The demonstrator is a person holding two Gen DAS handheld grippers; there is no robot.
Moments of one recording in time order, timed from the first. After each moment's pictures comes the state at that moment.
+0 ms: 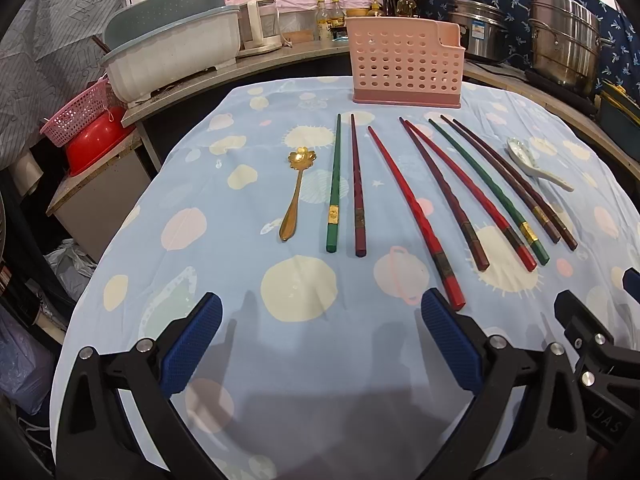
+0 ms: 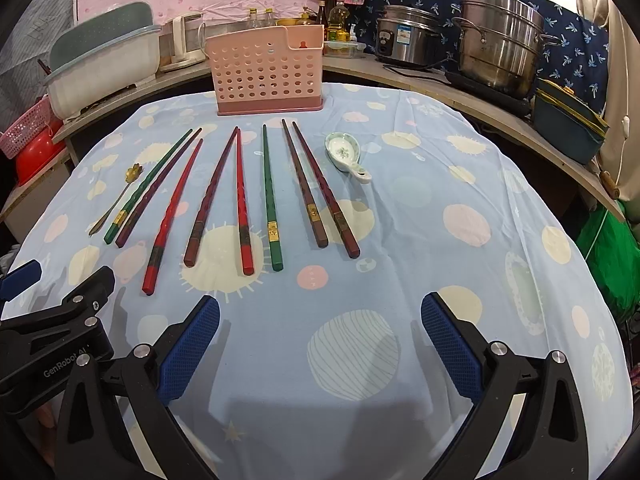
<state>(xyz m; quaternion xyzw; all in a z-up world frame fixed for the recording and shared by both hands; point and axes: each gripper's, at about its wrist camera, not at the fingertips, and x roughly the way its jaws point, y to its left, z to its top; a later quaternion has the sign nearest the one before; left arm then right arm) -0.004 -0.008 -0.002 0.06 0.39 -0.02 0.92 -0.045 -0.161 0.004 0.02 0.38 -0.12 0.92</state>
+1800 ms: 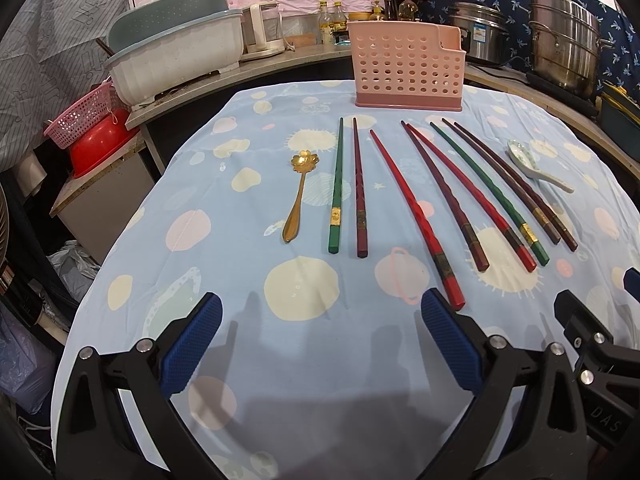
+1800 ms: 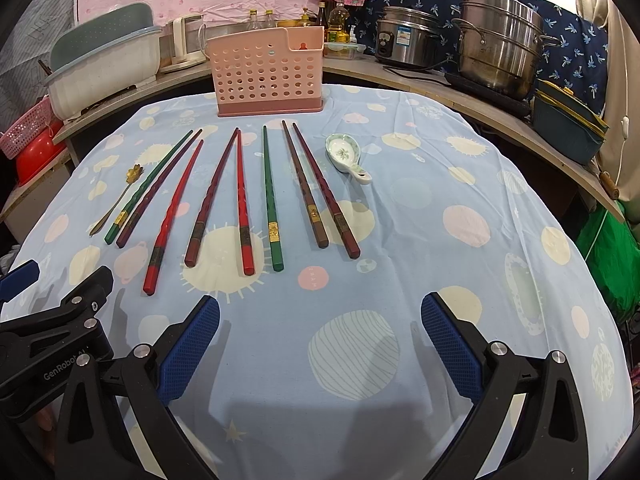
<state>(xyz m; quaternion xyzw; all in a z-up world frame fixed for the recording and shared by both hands) -0.007 -0.005 0.001 0.06 0.38 -0.02 0.92 -0.047 -0.161 0.004 0.02 0.37 -0.12 0.92</state>
